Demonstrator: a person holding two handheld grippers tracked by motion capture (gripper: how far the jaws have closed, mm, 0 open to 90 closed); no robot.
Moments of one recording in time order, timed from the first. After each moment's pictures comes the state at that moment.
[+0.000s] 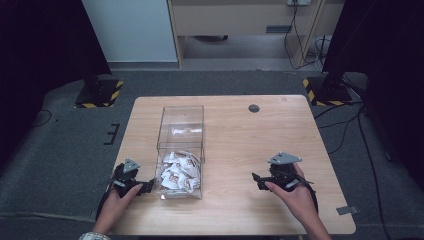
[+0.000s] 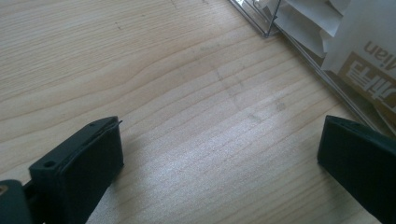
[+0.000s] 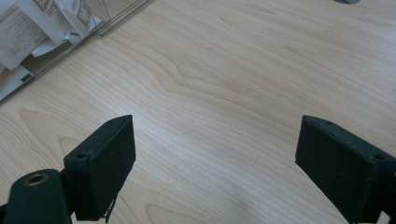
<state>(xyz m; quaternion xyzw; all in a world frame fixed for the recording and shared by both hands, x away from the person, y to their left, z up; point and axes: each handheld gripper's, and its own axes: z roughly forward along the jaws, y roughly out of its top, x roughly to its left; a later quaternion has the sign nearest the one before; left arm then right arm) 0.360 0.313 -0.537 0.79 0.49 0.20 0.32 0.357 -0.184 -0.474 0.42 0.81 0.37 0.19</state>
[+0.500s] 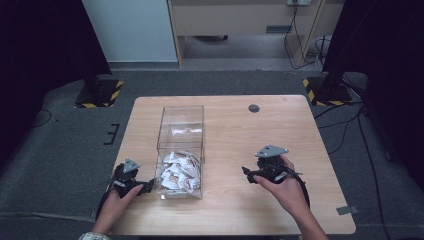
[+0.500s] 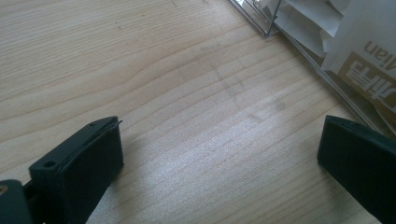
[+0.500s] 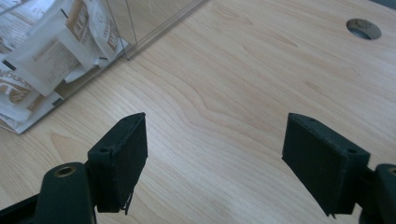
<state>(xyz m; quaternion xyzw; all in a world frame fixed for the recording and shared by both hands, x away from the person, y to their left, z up) 0.360 0.312 -0.537 0.79 0.49 0.20 0.32 0.367 -0.149 -0.448 0.39 0.83 0.36 0.19</state>
